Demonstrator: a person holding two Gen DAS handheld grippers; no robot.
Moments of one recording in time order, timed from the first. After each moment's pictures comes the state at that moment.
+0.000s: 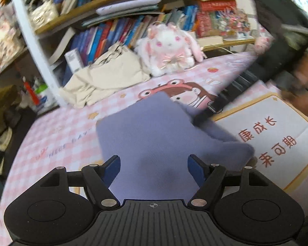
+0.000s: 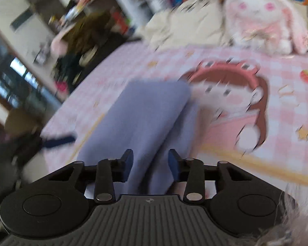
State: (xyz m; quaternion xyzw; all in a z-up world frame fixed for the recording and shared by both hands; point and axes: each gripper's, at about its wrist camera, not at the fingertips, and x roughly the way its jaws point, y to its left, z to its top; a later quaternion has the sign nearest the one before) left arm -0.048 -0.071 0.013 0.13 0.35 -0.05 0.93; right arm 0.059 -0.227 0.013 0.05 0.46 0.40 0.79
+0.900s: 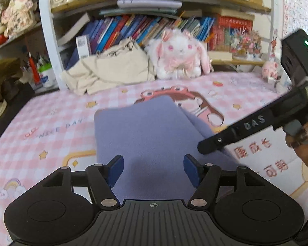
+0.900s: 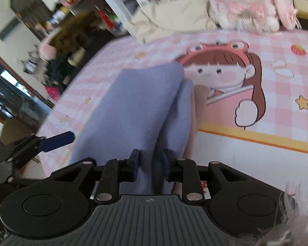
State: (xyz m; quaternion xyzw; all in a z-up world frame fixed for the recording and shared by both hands) left arm -0.043 -0.062 0.007 0.05 0.35 -0.03 0.93; right arm 0.056 -0.227 -0.008 0.09 0.48 0.35 0.80
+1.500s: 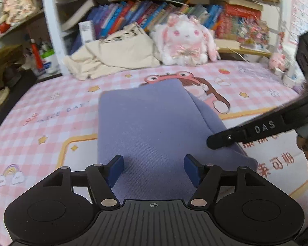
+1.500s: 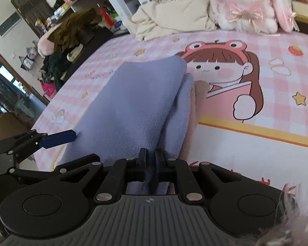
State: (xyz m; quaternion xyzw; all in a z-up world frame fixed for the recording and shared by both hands) left arm -0.049 -0.065 0.008 0.04 0.36 0.00 0.93; right arm 0.032 -0.232 -0.010 0.07 0.46 0.35 0.82
